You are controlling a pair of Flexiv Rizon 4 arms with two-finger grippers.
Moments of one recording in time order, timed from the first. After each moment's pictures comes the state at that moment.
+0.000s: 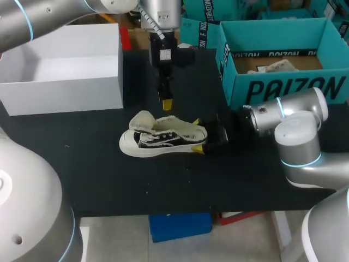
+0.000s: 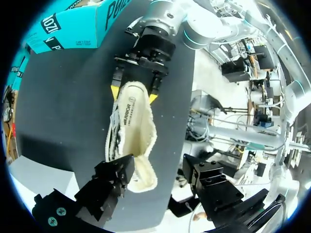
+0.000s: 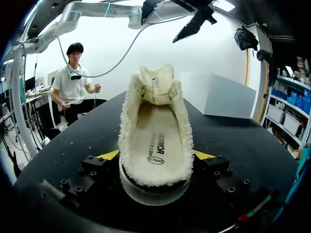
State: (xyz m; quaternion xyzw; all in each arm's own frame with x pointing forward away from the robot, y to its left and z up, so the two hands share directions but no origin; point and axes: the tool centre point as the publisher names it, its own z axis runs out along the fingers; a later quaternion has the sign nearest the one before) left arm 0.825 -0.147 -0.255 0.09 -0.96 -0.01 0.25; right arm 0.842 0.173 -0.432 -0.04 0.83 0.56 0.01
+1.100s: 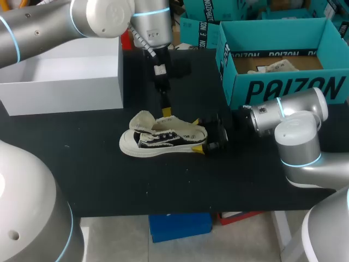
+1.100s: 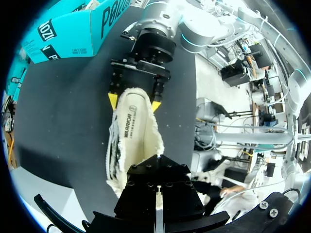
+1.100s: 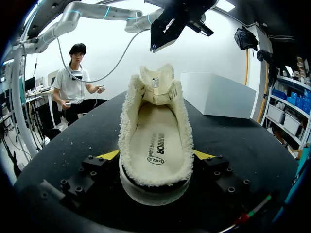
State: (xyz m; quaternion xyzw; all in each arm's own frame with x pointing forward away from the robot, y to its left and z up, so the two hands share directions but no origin) left arm 0.820 -0.153 -0.292 0.07 -0.97 0.06 0.22; right arm 0.842 0.172 -0.432 -0.04 0.83 0.56 0.01
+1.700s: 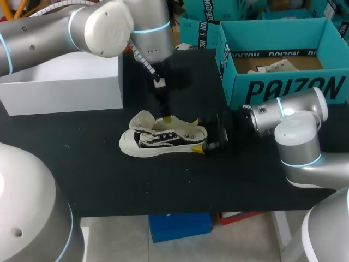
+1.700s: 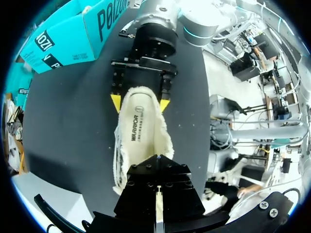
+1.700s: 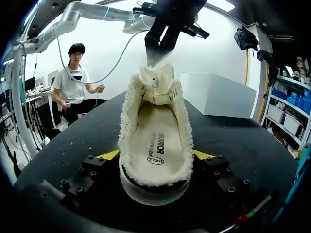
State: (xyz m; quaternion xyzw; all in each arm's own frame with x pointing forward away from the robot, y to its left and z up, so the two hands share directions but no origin) left arm 0.817 -0.150 -0.319 0.04 -0.99 0.08 0.14; right arm 0.842 0.172 -0.432 -0.04 0.83 0.56 0.01
